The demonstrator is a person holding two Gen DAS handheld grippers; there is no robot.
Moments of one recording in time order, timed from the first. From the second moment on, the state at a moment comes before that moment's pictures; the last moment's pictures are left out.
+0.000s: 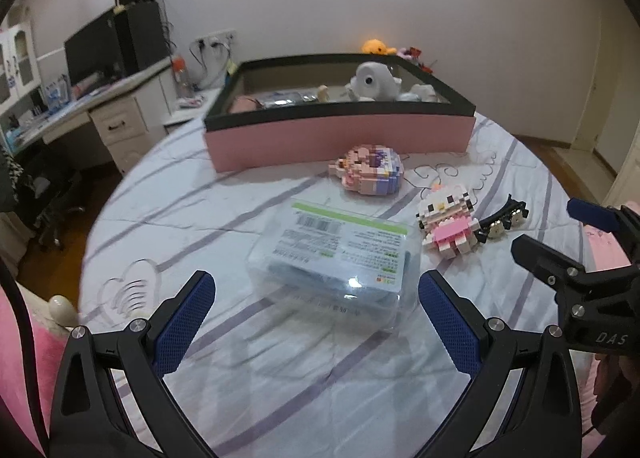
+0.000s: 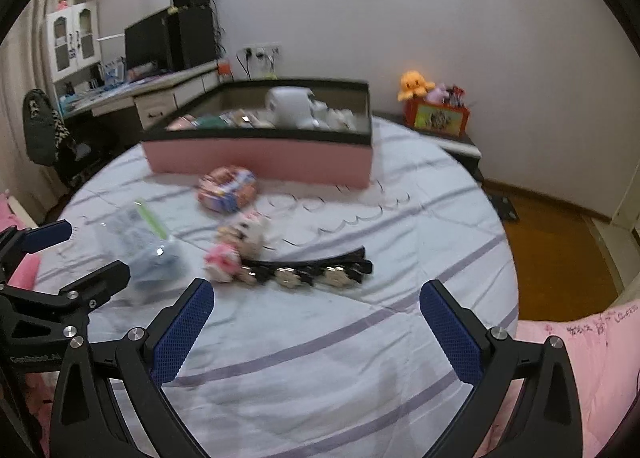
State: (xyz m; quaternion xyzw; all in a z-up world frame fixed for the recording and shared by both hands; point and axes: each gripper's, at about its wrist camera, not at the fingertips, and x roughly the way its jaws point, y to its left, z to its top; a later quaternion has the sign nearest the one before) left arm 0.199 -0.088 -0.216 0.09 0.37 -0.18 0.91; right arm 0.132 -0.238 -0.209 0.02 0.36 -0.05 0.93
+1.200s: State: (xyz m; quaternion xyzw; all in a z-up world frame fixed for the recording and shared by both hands) left arm 0.245 -0.052 -0.205 0.07 0.37 -0.14 0.92; right arm 0.208 -0.190 -0.221 0.00 0.41 0.05 0.91
